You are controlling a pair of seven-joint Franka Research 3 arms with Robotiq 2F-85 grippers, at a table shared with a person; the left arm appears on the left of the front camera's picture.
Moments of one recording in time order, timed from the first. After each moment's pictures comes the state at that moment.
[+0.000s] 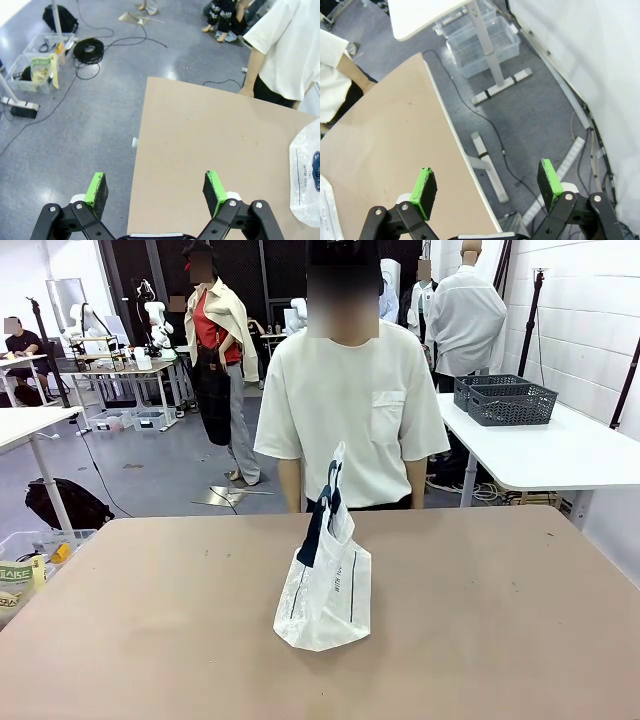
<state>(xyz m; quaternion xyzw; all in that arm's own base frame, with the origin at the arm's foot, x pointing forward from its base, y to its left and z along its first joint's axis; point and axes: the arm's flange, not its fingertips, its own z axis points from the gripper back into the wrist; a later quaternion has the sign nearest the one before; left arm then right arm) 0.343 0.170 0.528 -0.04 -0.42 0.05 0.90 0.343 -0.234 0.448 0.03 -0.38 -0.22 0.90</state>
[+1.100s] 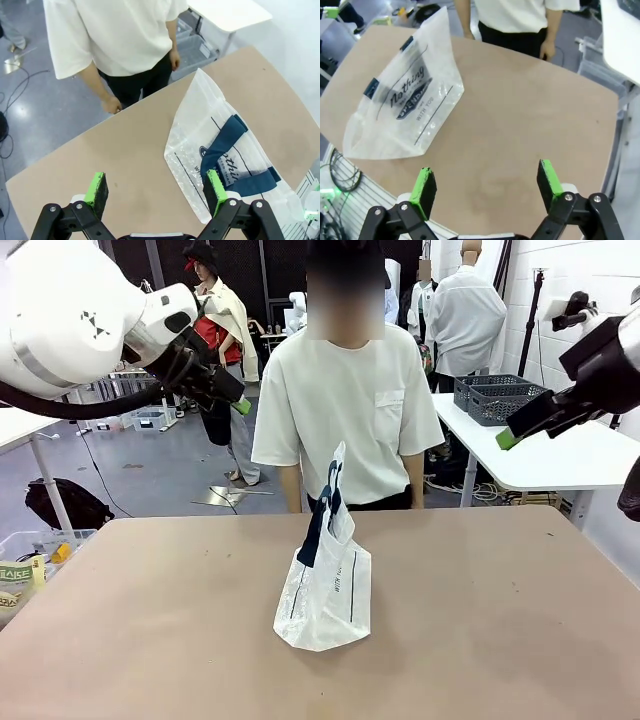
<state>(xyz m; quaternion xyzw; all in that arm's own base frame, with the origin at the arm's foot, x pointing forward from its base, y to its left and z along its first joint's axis) 0.493 -0.194 0.615 -0.12 -0.36 -0.27 0.88 0.317 0.067 0.593 0.11 -0.37 0.21 0.90</state>
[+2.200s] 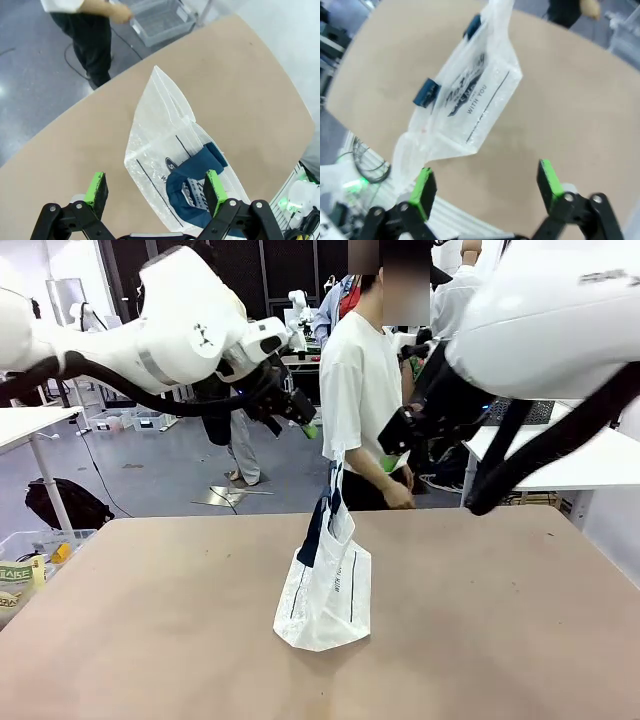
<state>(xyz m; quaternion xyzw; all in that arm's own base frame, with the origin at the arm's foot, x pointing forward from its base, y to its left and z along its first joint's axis) 0.565 -0.313 0.561 -0.14 -0.24 -0.31 0.91 0.364 0.228 0.573 0.13 -0.25 0.23 0.93</state>
